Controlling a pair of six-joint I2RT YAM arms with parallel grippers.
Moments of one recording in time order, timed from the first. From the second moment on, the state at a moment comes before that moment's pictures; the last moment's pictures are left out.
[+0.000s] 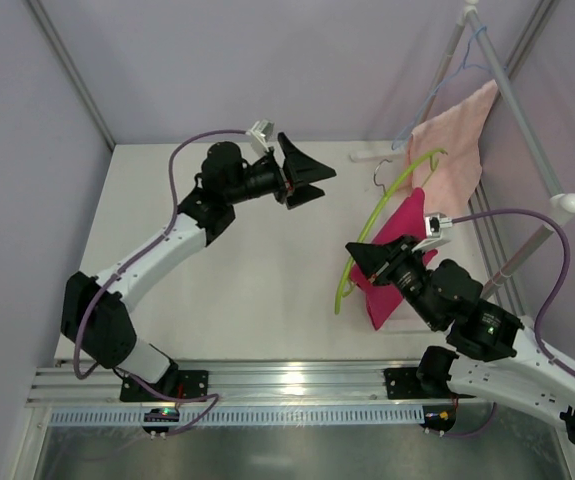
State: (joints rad) left arm -0.61 1.53 1.31 0.24 0.61 -1.28; right arm 1.02 0.56 0.76 -0.22 0.48 0.81
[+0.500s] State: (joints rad) left arm -0.37 1.20 1.22 -0.34 0.45 -0.88; right arm 1.02 0.68 1.03 -0.20 0.67 0.73
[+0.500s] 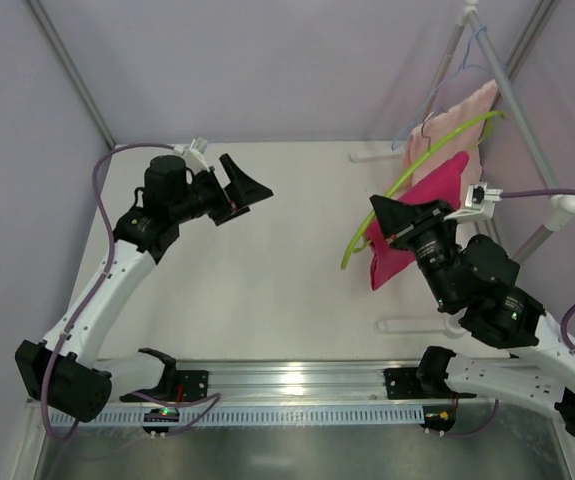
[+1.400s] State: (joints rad) left arm -0.36 1.20 1.18 -0.45 0.43 -0.80; right arm 0.80 0.85 1.16 -0.14 0.68 0.88
